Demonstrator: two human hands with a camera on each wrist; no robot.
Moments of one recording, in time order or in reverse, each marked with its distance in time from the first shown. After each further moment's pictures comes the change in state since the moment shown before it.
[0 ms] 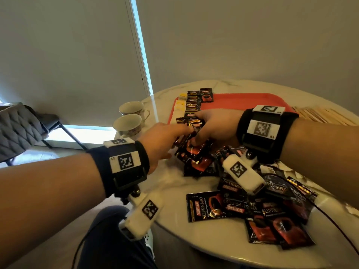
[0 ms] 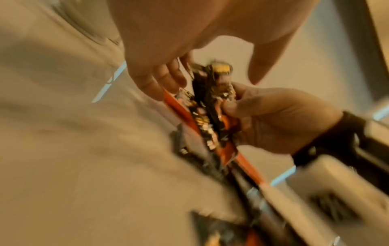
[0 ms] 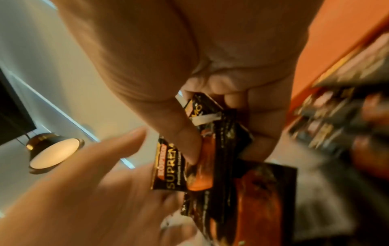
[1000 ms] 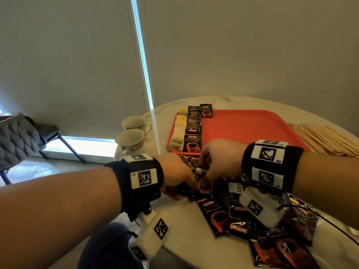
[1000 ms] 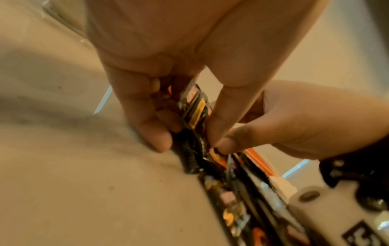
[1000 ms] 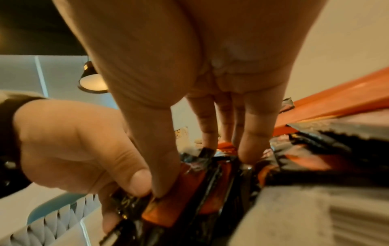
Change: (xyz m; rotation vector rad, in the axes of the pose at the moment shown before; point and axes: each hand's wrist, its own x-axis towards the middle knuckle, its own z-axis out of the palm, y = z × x) left_hand 0.015 -0.009 0.013 0.287 -0.228 -0.228; right_hand -0.017 0.009 0.013 -0.841 0.081 -0.053
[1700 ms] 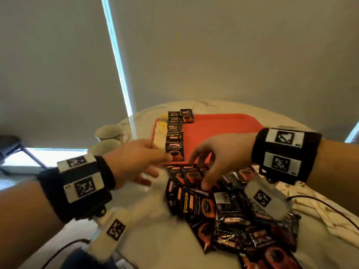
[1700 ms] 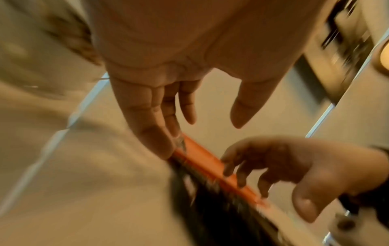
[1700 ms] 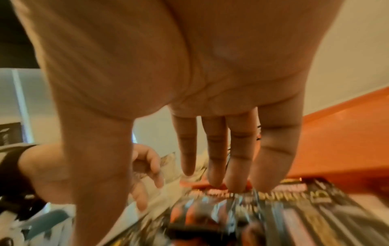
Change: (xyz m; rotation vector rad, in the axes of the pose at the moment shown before) left_hand -0.004 0.010 -0.049 -0.109 0.092 0.251; right_hand -0.021 0.028 -0.040 0.130 -0.147 0.023
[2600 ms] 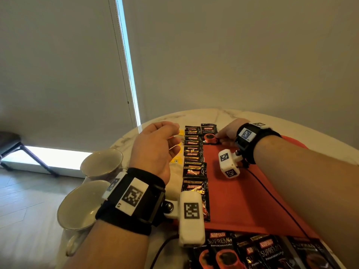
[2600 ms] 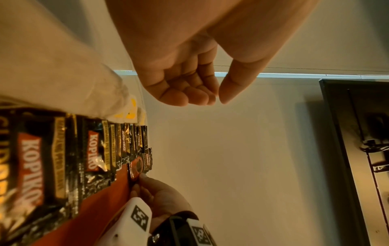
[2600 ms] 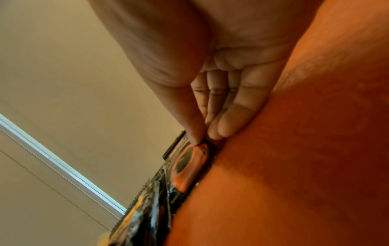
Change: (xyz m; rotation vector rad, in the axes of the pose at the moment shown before) left_hand 0.169 0.033 -0.010 -0.962 0.366 0.234; right_hand 0.261 0.097 -0.092 0.944 0.570 0.452
